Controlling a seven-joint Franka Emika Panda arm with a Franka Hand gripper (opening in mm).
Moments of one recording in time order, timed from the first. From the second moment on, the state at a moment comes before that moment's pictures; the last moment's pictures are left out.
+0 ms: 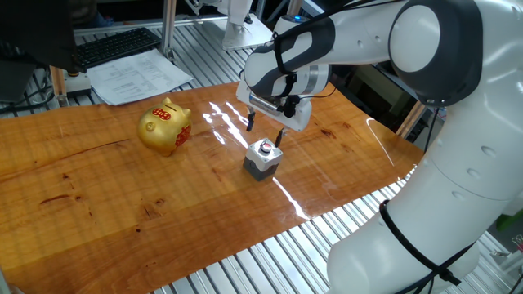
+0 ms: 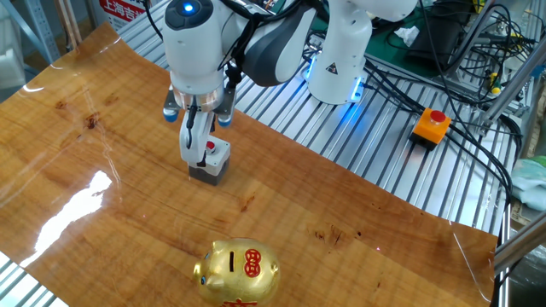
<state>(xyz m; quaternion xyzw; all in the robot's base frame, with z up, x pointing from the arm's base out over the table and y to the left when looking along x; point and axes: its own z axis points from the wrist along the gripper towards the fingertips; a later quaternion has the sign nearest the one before) 0.479 -0.114 0.167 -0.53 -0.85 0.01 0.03</state>
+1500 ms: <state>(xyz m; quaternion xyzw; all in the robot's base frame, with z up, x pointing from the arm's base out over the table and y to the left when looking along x) 0.487 -0.112 0.156 -0.57 -0.82 -0.01 0.03</state>
